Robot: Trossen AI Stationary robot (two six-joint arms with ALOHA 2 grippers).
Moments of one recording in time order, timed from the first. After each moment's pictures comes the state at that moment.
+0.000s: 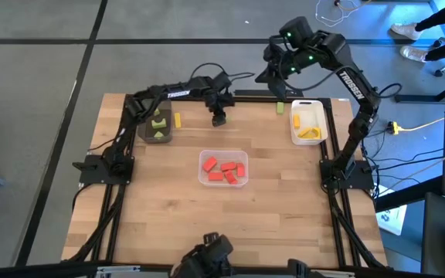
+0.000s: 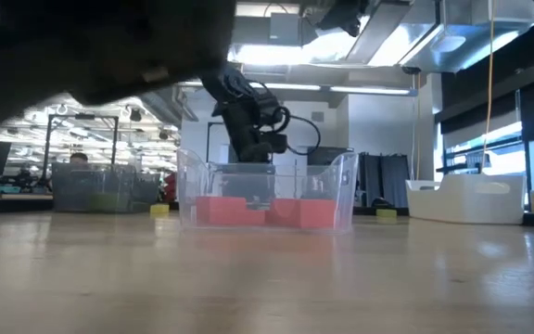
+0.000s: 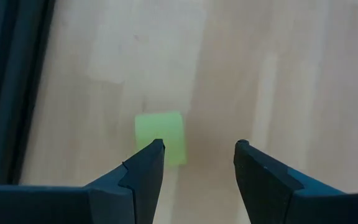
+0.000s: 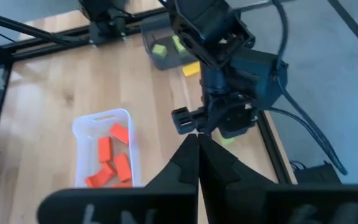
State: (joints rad) left arm 0.64 2.23 1.77 -0.68 0.25 0.38; right arm -0.68 1.78 2.29 -1.34 -0.47 -0.29
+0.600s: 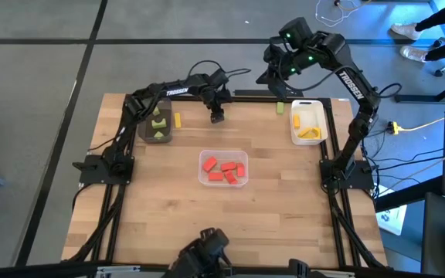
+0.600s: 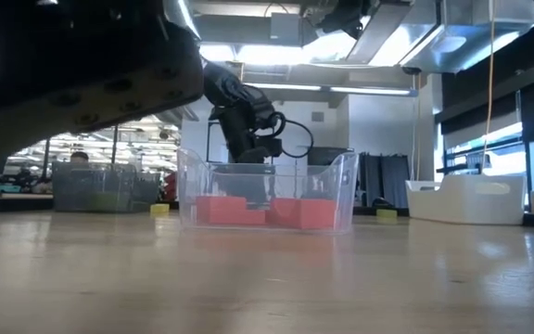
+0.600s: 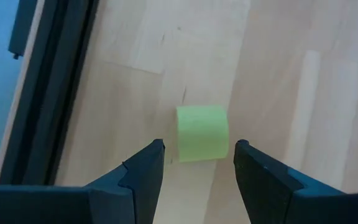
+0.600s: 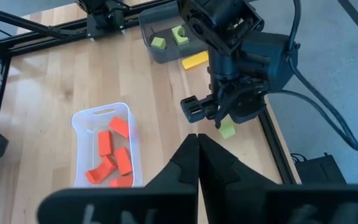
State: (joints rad) left arm 0.68 2.24 1.77 -0.66 0.23 0.37; right arm -0.68 1.78 2.28 -1.37 -0.45 -0.29
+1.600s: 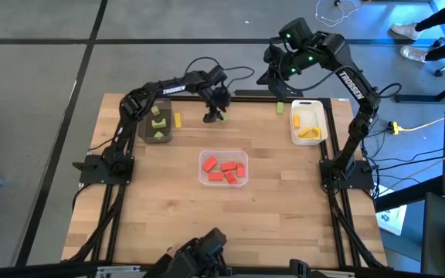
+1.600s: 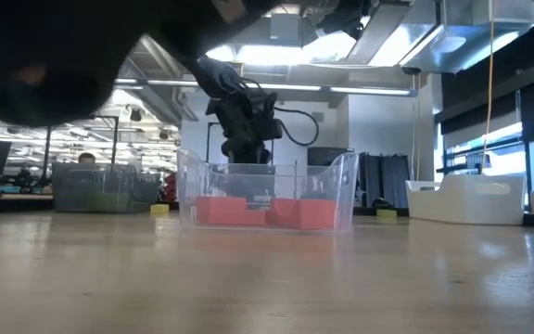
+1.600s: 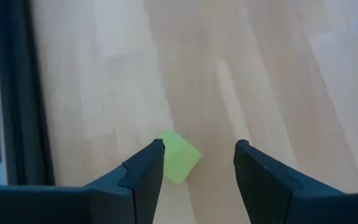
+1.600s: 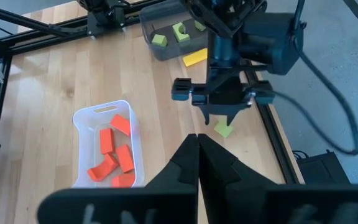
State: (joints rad) left arm 0.69 2.20 1.77 -0.70 0.44 0.81; right arm -0.68 1.78 2.28 -1.38 -0.45 -0.29
